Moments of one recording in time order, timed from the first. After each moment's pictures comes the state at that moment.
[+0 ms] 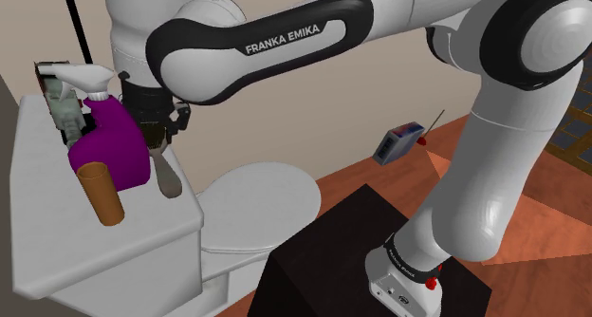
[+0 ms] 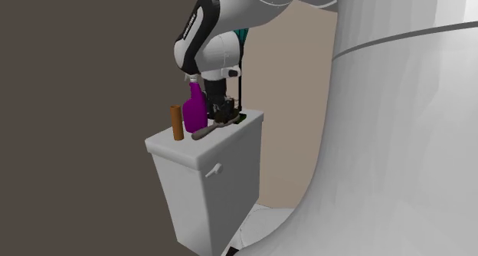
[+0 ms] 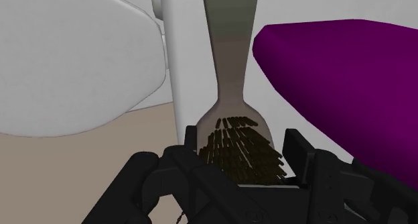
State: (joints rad) arm 0.21 0.29 0.57 -1.80 -0.29 2.21 1.09
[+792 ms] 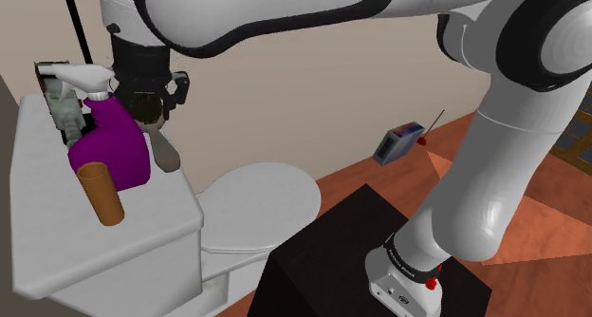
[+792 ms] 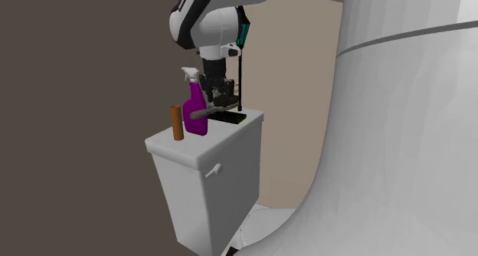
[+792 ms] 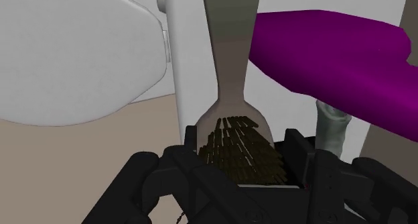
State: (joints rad) arm 0.20 0.24 0.58 -1.69 -0.25 2.06 1.05
